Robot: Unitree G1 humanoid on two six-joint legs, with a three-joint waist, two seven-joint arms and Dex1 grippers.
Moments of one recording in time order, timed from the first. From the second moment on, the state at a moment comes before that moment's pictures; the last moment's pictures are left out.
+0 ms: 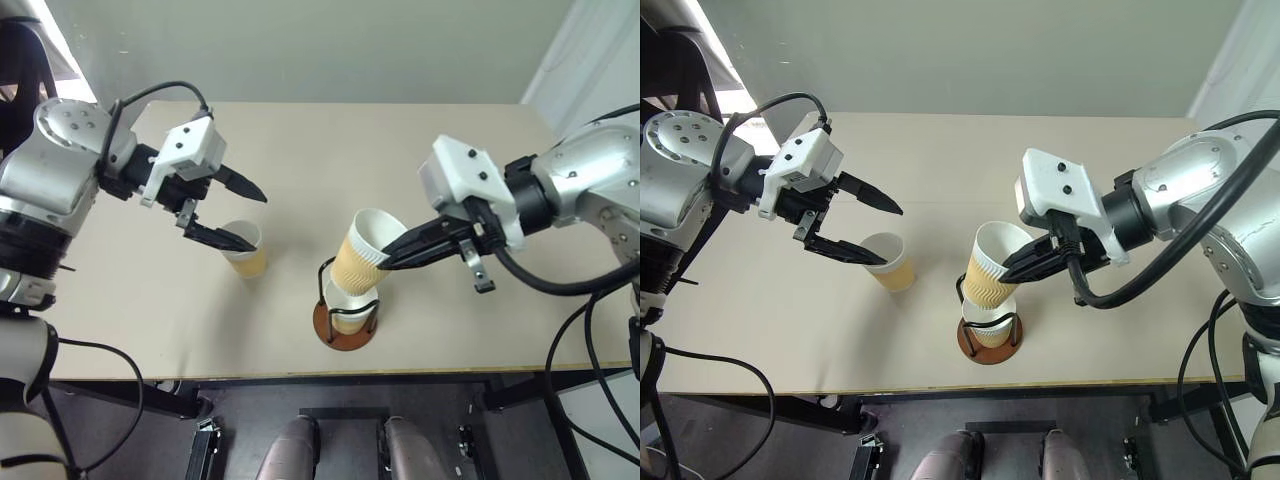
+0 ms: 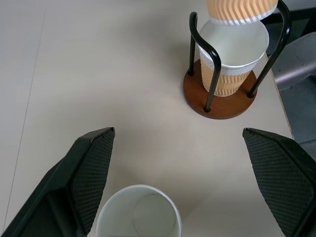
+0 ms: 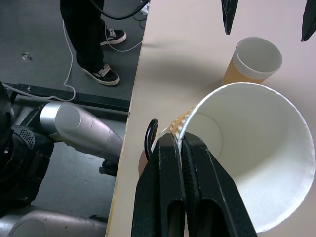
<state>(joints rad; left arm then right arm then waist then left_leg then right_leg) -1.17 1.11 -0.54 0.40 -0.52 0.18 -1.58 -1.10 -0.92 0.27 -0.49 0.62 1.06 1.28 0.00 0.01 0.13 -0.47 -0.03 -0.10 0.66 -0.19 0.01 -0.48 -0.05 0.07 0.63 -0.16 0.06</state>
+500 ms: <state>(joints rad) -1.17 1.11 -0.53 0.39 -0.51 0.18 -1.58 -1.04 -0.91 0.35 -0.50 0.58 0.98 1.27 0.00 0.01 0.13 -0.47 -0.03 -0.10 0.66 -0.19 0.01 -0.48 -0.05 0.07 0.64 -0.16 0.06</state>
